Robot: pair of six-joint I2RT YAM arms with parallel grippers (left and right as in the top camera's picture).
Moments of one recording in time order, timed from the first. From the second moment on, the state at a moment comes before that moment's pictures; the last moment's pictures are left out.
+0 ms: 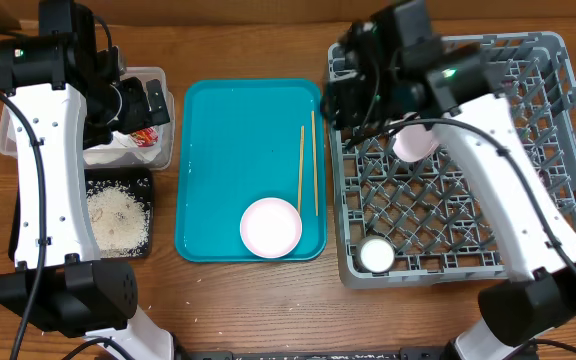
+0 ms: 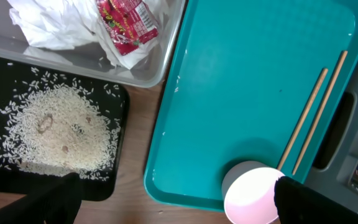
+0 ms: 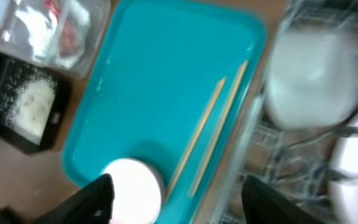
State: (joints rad) left arm 0.13 1.83 2.04 -1.54 0.12 -0.18; right arm 0.41 1.80 1.89 -1.14 -0.30 0.17
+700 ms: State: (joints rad) left arm 0.13 1.83 2.04 -1.54 0.12 -0.18; right arm 0.66 1.85 1.35 -0.86 -0.20 0.50
